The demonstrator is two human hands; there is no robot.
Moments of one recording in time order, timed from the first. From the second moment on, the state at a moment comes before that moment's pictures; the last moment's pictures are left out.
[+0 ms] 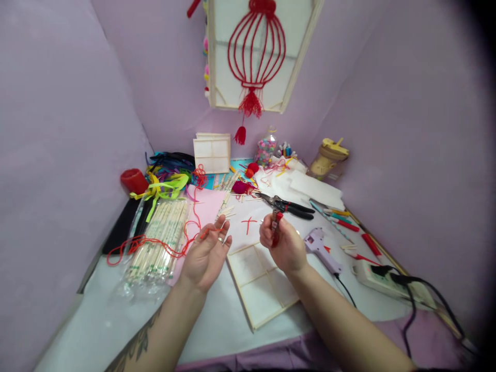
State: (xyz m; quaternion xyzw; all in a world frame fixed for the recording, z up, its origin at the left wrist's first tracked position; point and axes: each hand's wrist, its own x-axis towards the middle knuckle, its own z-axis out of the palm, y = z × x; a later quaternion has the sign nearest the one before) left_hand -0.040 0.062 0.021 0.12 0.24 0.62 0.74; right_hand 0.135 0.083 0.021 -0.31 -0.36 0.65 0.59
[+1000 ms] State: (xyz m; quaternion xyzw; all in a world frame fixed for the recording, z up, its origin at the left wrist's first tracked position) left_hand -0.044 0.068 0.020 0.05 0.28 0.63 0.72; right_hand 0.183 0.165 0.038 -0.56 -0.81 0.16 0.11
